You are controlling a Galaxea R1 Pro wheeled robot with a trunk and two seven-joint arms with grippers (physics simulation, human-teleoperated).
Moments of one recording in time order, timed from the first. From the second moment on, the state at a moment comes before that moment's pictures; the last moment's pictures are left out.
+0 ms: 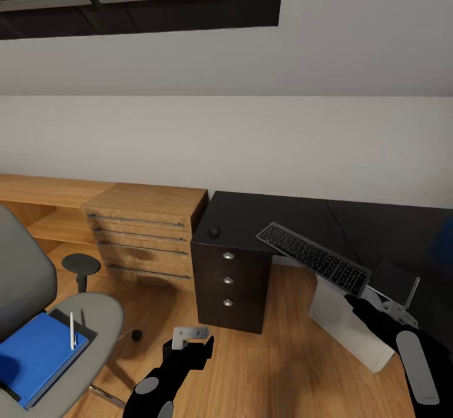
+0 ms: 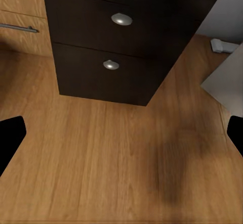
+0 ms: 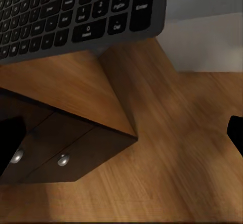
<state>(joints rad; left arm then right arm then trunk) -0.07 -0.07 -0.36 -1.46 0.25 0.45 0.24 -0.31 -0.11 -0.42 -1.33 -0.67 0.65 -0.19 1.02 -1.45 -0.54</state>
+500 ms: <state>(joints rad) -0.07 -0.07 -0.36 -1.46 0.25 0.45 0.23 -0.31 -0.07 -0.42 -1.31 -0.67 0.65 -0.18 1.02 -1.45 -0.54</state>
